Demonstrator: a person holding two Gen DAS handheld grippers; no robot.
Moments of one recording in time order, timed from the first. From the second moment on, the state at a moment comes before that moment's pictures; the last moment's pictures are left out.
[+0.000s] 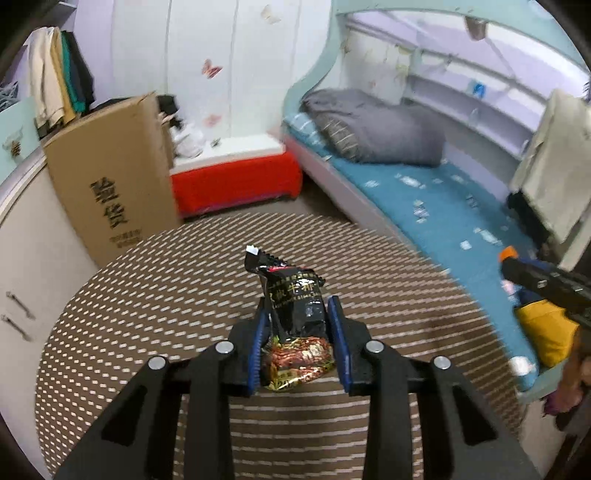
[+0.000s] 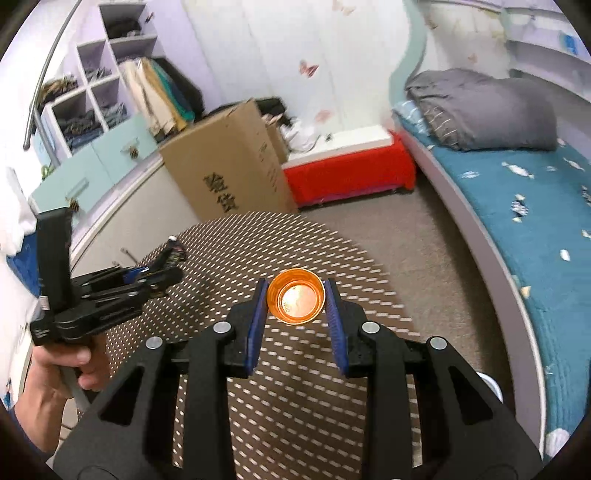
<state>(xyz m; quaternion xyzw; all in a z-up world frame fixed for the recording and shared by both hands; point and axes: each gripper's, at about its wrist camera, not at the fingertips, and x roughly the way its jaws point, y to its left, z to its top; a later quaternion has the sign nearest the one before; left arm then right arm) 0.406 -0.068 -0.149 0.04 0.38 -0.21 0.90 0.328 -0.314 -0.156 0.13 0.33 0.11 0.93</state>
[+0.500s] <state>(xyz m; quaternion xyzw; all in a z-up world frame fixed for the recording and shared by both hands) 0.319 -0.241 -0.094 0.05 0.33 -0.34 0.88 0.221 -0.484 -0.134 0.20 0.26 -0.01 0.94</state>
